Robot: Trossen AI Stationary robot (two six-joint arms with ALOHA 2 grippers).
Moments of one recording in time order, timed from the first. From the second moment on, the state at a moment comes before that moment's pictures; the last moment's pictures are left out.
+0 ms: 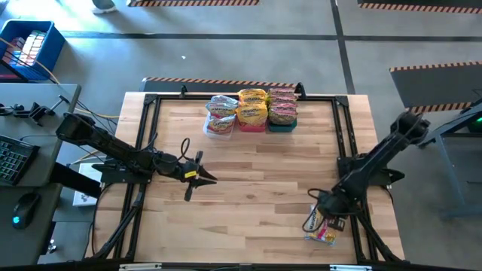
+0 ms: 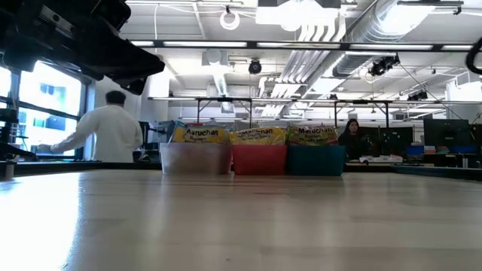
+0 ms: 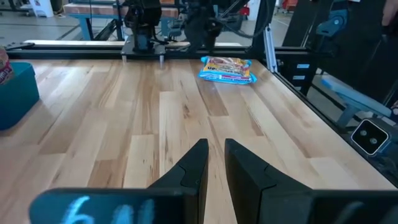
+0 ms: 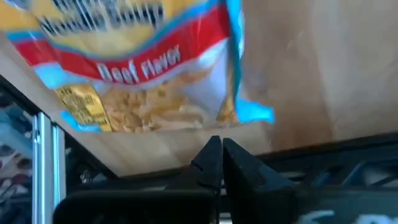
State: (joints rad) left arm -0.28 1.19 0.25 0.73 -0.09 -0.08; right arm 0.78 1.27 0.63 -0.79 -0.42 1.26
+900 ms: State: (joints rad) left arm -0.28 1.19 0.25 0.72 -0.09 -0.08; right arm 0.61 1.47 0.71 -0.33 -0.28 0.92
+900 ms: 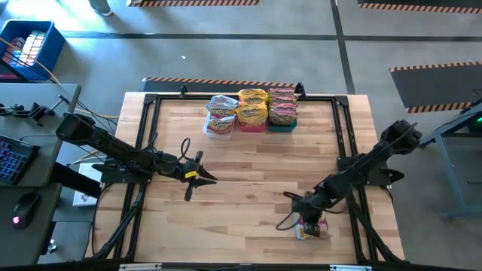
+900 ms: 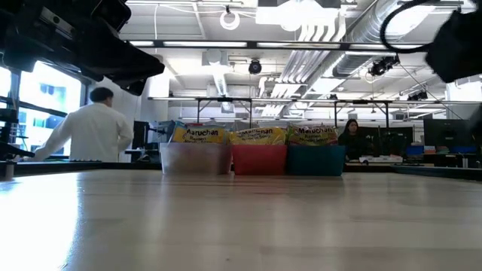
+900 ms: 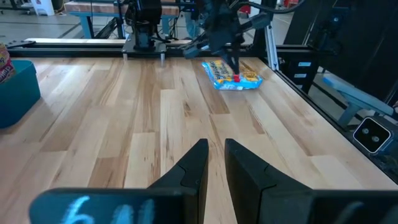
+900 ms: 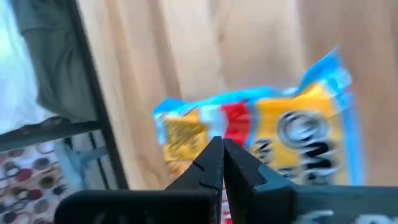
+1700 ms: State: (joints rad) left arm -0.28 1.22 0.25 0.72 -0.09 -0.18; right arm 0.73 1.47 0.75 -0.56 -0.27 1.10
